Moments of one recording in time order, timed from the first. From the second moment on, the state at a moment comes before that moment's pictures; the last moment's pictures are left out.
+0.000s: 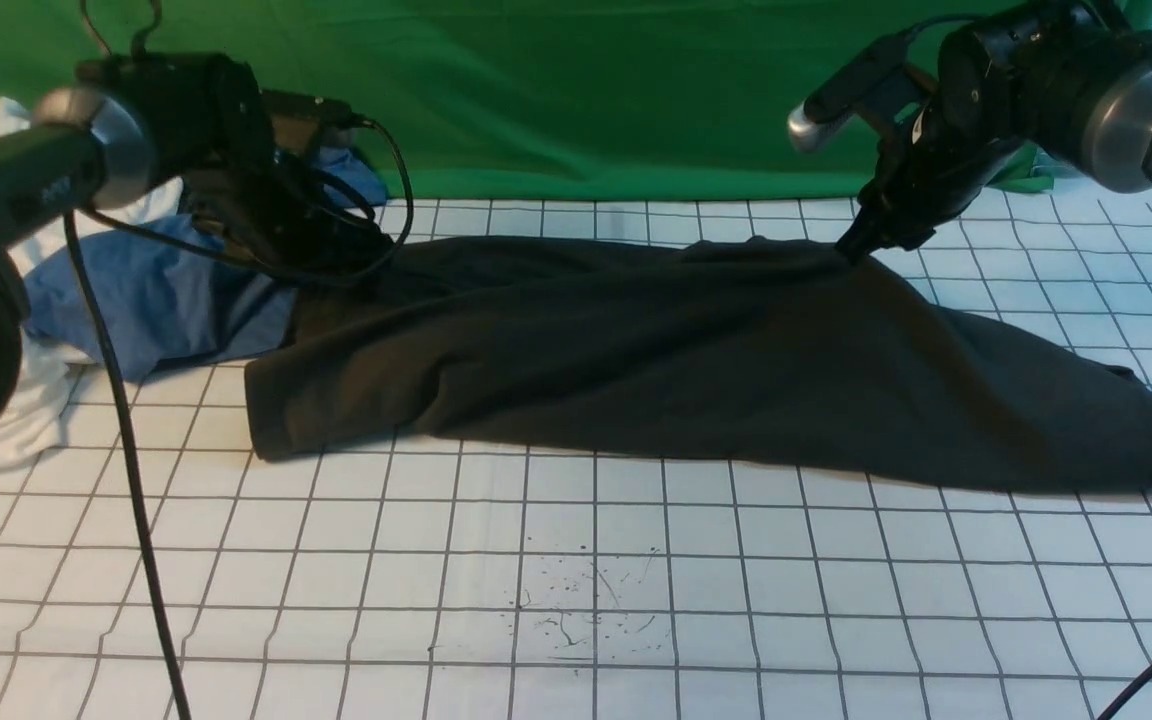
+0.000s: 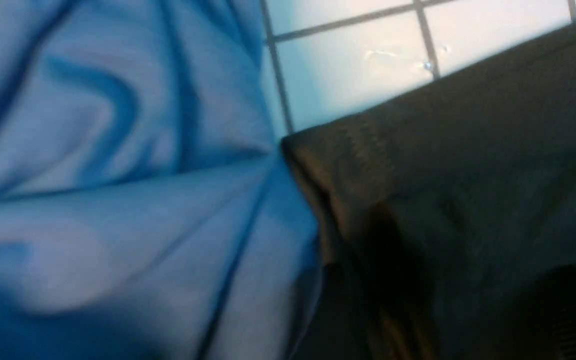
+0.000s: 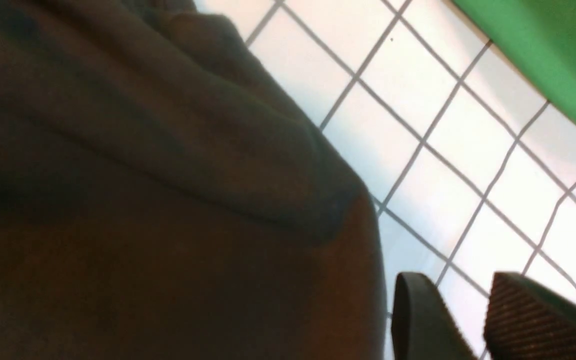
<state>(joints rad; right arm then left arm) 0.24 2.23 -1.98 -0.15 0.75 -0.39 -0.04 2.31 -1.93 -0.15 0.74 0.24</state>
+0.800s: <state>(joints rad) 0.24 2.22 -1.98 -0.15 0.82 -0.39 -0.04 2.31 -2.15 -0.13 0.76 0.29</state>
